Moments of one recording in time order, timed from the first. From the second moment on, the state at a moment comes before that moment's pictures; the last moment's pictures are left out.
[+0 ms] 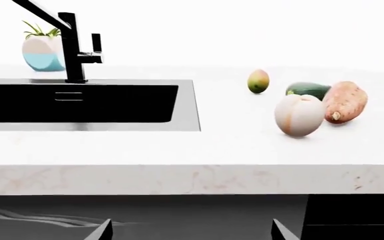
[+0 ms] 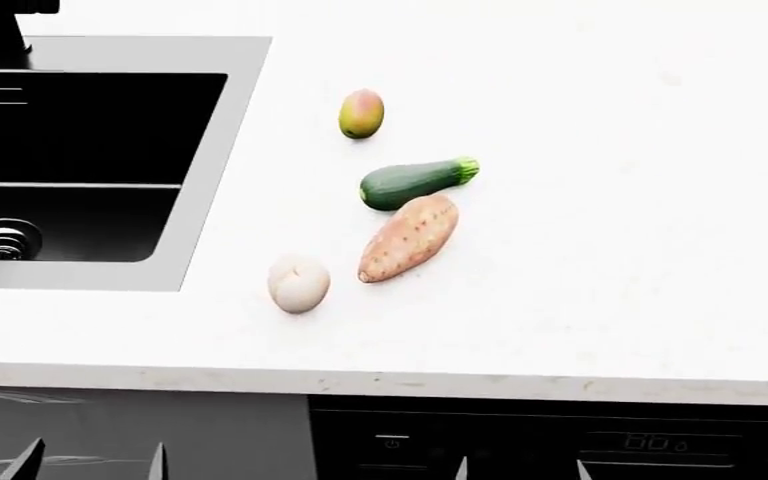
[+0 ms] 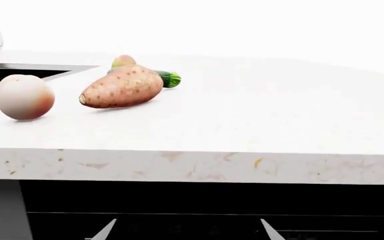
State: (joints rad) left arm 0.00 -0.16 0.17 0.03 -0.15 0.06 -0.15; right arm 0.01 0.15 -0.18 -0.01 0.12 -0.01 0.19
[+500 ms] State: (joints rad) left arm -0.11 -0.21 0.13 0.41 -0.26 -0.39 -0.22; right arm 0.13 0.22 -0.14 -0.38 0.20 0.39 0.25
